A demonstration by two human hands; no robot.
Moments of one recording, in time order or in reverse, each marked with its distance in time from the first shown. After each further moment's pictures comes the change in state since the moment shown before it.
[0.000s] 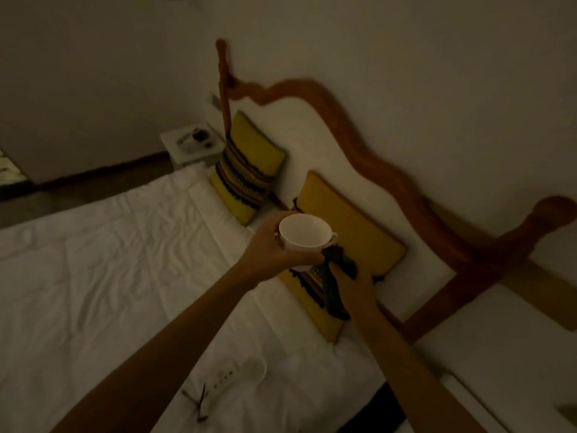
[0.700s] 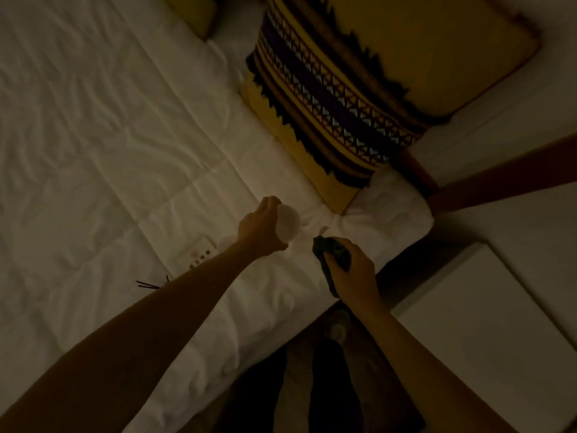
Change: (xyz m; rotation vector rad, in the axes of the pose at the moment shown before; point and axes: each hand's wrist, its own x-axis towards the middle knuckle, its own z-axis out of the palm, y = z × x) left_hand -0.054 -0.398 0.121 0.801 -0.362 -0.501; right_hand -0.030 0.322 0.029 -0.333 -0.229 0.294
